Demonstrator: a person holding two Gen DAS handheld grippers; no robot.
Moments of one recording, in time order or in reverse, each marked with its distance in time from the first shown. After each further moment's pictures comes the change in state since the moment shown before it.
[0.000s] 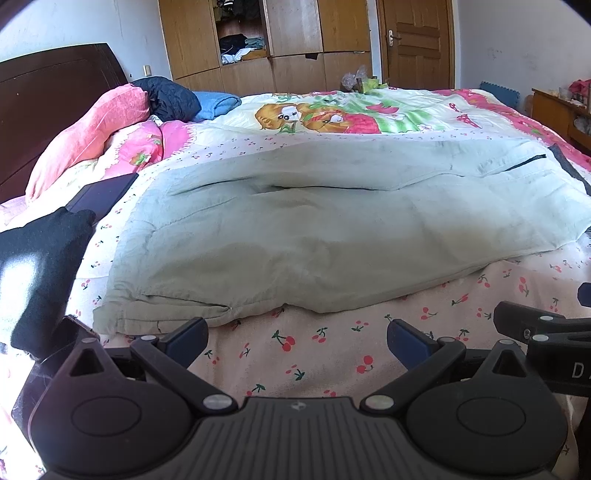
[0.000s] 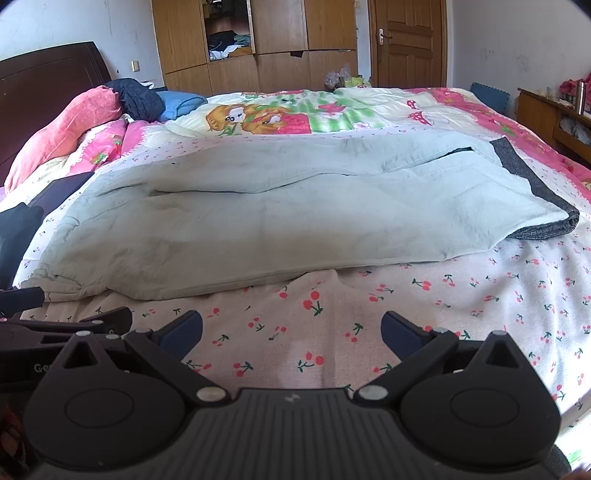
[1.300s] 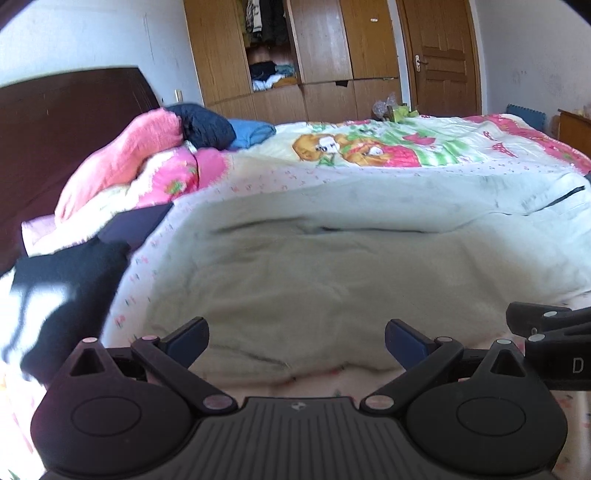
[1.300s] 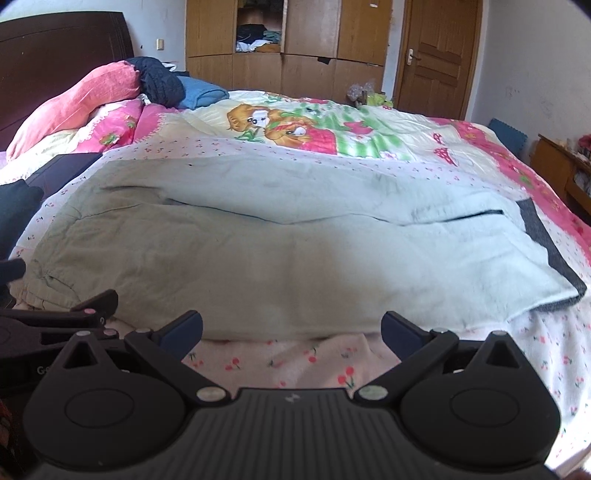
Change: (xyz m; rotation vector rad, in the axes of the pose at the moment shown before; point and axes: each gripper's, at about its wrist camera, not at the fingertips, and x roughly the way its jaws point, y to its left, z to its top) left arm 0.015 0.026 0.024 -0.001 -0.115 0.118; right arm 0.025 0.043 0.045 -0.162 0.000 -0.033
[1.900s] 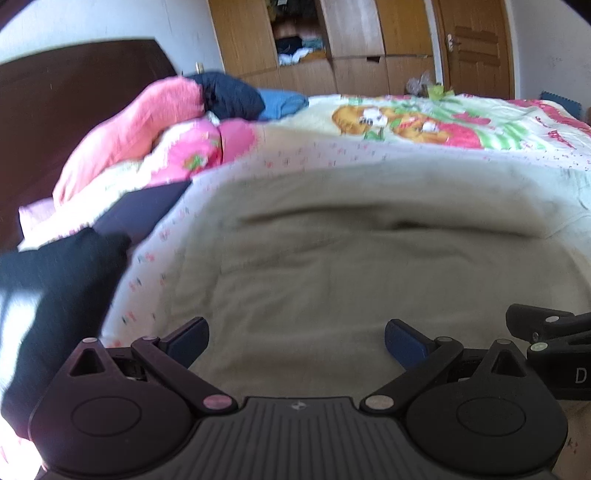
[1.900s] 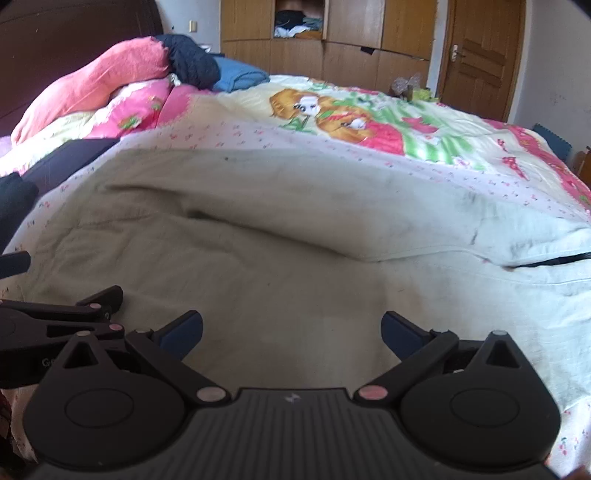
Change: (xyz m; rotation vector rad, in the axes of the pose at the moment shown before) left arm 0.104 0.041 0.010 -0.059 0.118 0.054; right arm 0.101 0.044 0.036 -0.064 0.044 0.105
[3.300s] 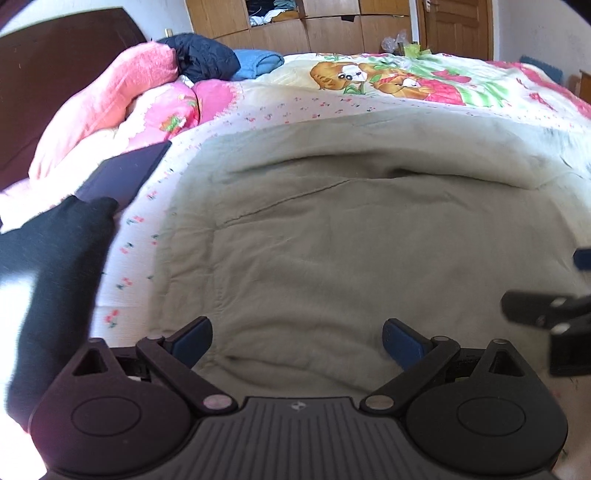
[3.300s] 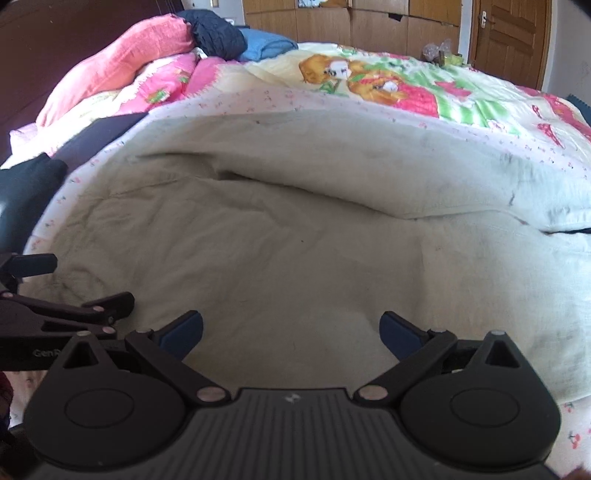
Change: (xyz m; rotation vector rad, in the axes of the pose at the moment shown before) left arm -0.014 0.013 -0.005 0.073 0.120 -0.065; right arm -0.008 -0.008 -0.009 0.016 0.078 0.136
